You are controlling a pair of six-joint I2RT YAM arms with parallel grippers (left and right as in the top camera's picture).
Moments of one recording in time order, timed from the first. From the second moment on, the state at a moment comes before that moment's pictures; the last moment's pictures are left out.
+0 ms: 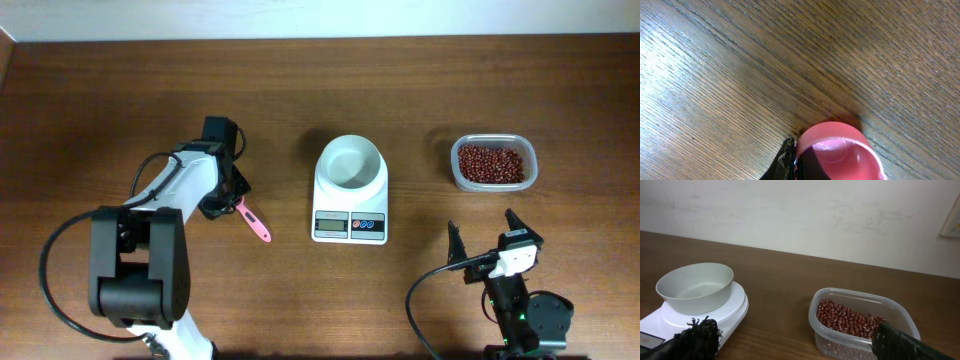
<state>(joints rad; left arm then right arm) -0.07 1.88 1.15 -0.77 -0.14 -0.73 -0.06 0.01 0.01 -0.05 -0.24 -0.08</state>
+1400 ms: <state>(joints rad) -0.07 1.89 1.17 -0.85 0.21 -1.14 -0.06 0.01 0.01 -0.05 -0.24 -0.08</state>
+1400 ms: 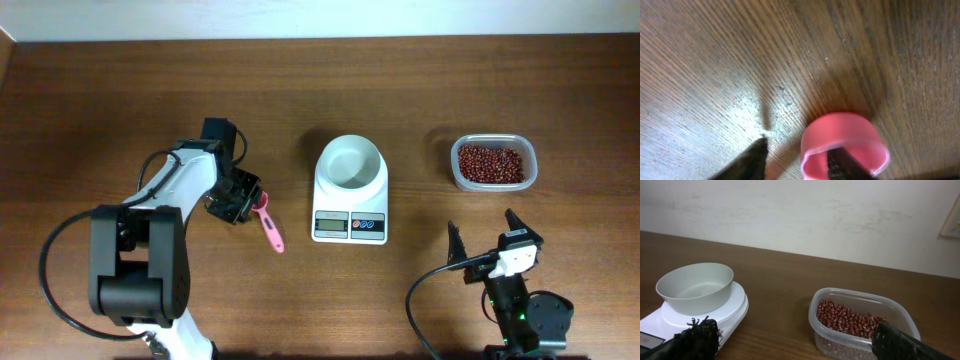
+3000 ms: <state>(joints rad) -0.07 1.77 1.01 -0.61 0.12 -0.24 -0.06 0.01 0.01 -0.05 -0.24 -0.08</state>
